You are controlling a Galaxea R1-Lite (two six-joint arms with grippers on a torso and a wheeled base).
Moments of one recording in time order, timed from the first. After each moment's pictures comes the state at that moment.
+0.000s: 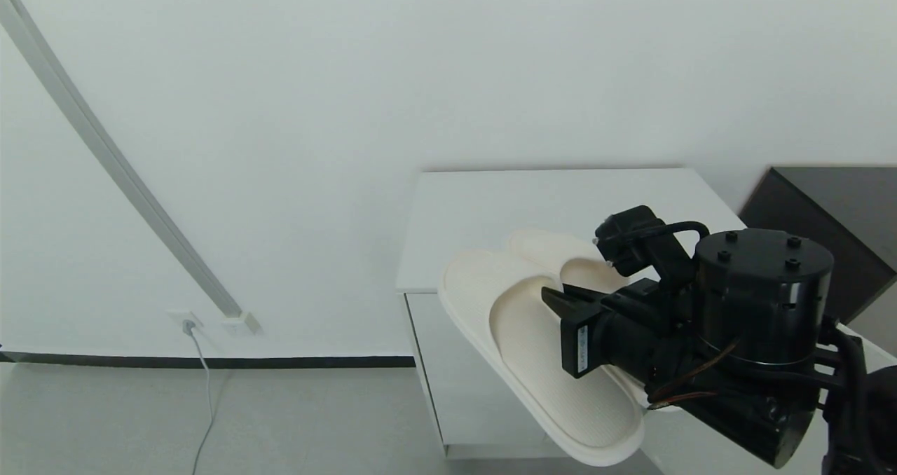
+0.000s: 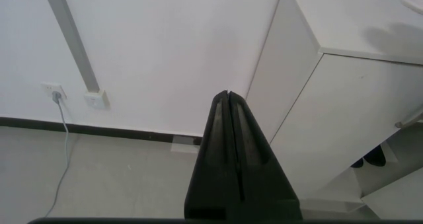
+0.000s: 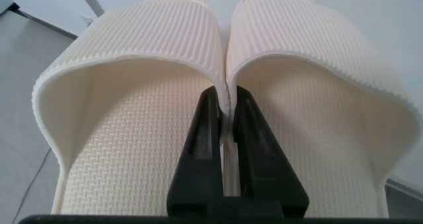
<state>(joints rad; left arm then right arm) 0.00 0.00 0.00 0.00 0.09 -0.11 0.89 1.64 -0.74 -0.73 -0.33 0.09</state>
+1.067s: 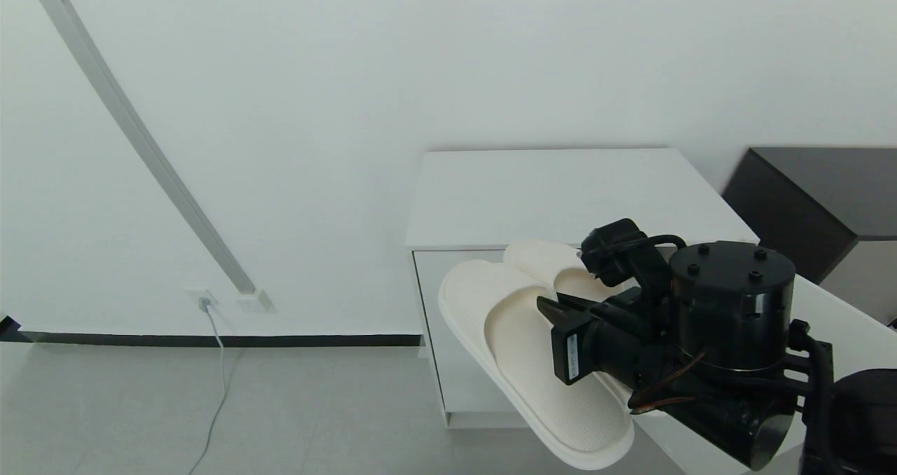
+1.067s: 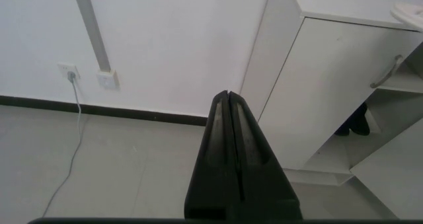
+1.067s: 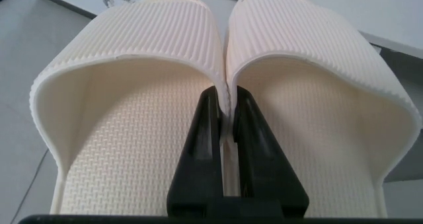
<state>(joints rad) 0.00 0.00 0.00 0.00 0.09 -0.11 0.89 1.68 -0.74 -0.73 -0.34 0.09</state>
